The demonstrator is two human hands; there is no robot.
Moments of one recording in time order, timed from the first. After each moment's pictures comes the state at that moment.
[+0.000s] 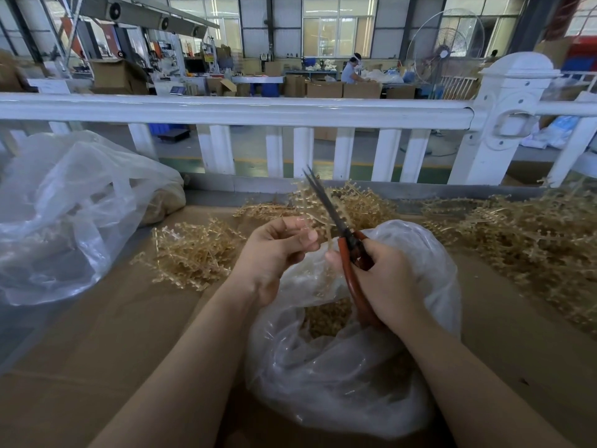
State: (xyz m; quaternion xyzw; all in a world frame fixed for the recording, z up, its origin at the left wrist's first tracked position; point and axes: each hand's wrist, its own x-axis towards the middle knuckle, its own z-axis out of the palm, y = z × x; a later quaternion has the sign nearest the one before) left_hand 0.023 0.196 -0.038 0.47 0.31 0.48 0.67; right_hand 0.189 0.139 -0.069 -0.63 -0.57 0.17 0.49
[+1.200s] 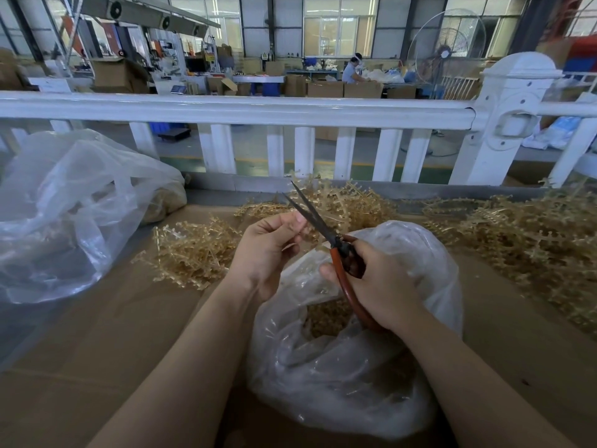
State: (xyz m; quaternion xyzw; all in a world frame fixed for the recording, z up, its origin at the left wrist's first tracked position) left_hand 0.021 0.195 -0.036 0.48 0.30 0.51 0.65; right_hand 0.191 0.138 -0.068 -0.64 -0.64 0.15 0.40
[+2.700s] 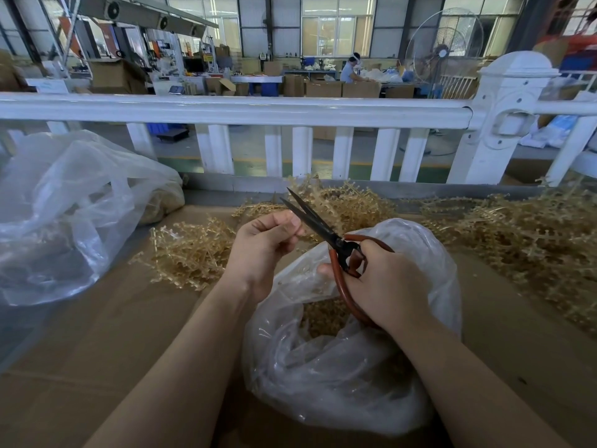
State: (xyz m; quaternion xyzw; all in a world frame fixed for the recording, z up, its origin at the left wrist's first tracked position) left_hand 0.016 0.197 -0.037 0.50 0.30 0.53 0.62; right_hand 0.193 0.135 -0.071 -0.68 -0.64 -0.04 0.35
